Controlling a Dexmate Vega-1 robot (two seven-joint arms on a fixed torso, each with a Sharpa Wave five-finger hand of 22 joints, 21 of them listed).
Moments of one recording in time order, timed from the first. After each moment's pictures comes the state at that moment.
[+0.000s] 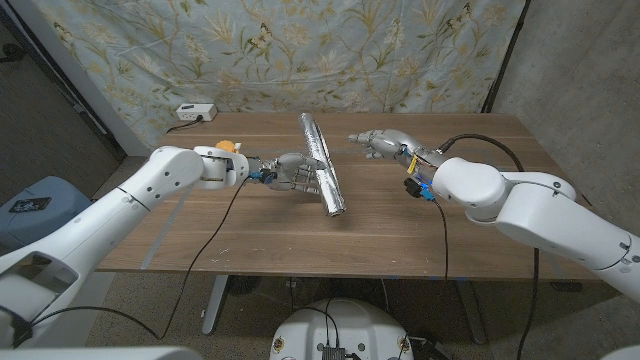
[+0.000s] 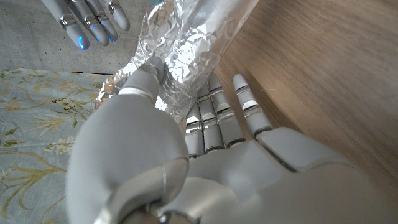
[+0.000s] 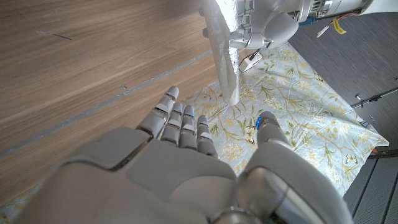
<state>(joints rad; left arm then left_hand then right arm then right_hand) 0.67 0.82 0.46 -1.84 -1.17 0.80 -0.03 1.13 0.10 0.38 -0.22 0.41 0.73 0.13 0.38 0.36 0.64 0.08 0.61 0.65 0.68 0.03 0.28 0.34 0.45 0.19 0.39 0.21 -0.91 -0.98 -0.47 -2.51 0.46 -0.73 -0.26 0.36 0.07 0.40 -0.16 0.19 0.12 0.13 0.19 0.19 0.16 0.18 0.24 0.21 0.13 0.12 0.23 0.19 0.32 0.06 0.20 0.17</state>
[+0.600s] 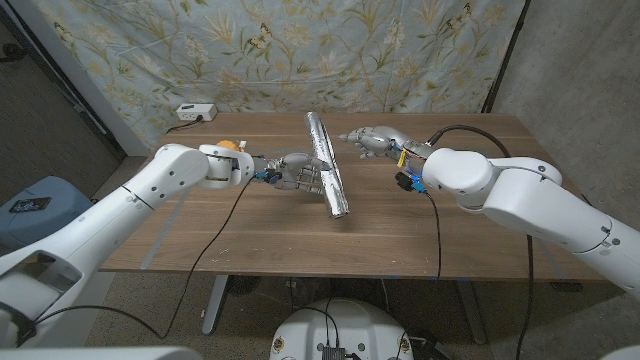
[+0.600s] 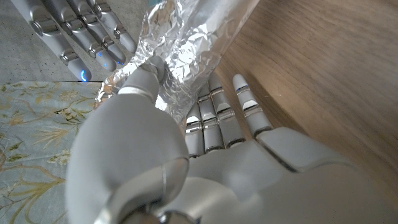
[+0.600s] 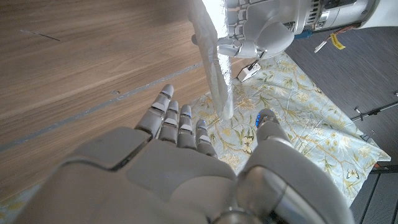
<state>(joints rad) 0.66 0.81 0.48 -1.88 -1.14 0.81 -0.01 1.14 0.09 0.39 -0.23 0.43 0.73 0.13 0.38 0.39 0.64 0.08 0.61 0.65 0.68 0.03 0.29 0.36 0.45 0.19 0.39 0.21 -0.80 -0.93 -0.54 -2.50 0.46 -0.84 -0.20 0.40 0.07 0.39 -0.16 0.19 0.05 0.12 0.18 0.19 0.15 0.21 0.26 0.23 0.13 0.19 0.22 0.21 0.31 0.13 0.19 0.17</state>
